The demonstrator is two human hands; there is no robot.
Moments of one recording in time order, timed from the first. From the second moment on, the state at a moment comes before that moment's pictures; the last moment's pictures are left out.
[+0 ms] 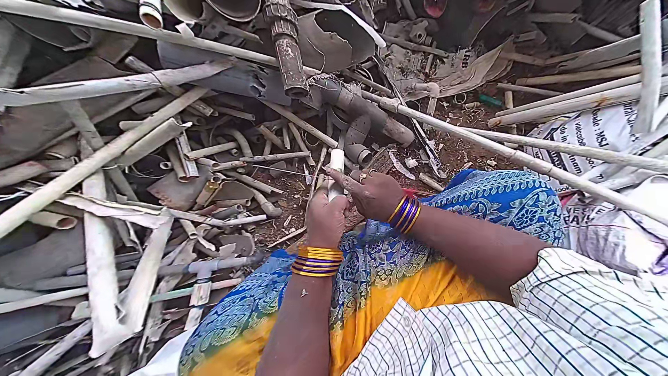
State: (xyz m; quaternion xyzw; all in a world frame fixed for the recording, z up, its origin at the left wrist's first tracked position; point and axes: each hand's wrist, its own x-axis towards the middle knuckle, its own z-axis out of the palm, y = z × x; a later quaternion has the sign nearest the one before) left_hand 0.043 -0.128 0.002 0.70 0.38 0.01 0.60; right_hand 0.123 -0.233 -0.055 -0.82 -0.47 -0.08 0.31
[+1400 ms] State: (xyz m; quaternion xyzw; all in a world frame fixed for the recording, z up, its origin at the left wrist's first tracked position) left_hand 0.042 -0.119 -0.007 0.85 0.37 -0.05 0.38; right_hand 0.119 -0.226 -0.047 -0.84 -0.46 0.07 0.27
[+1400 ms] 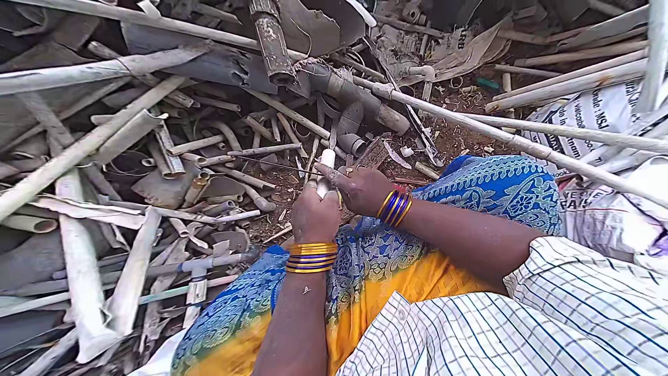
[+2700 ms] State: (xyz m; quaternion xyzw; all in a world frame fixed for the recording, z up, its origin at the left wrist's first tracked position) left_hand 0.045 -0.135 -0.024 0.65 0.37 0.02 0.67; right_hand 0.149 -0.217 -0.043 -0.82 -0.23 0.29 0.45
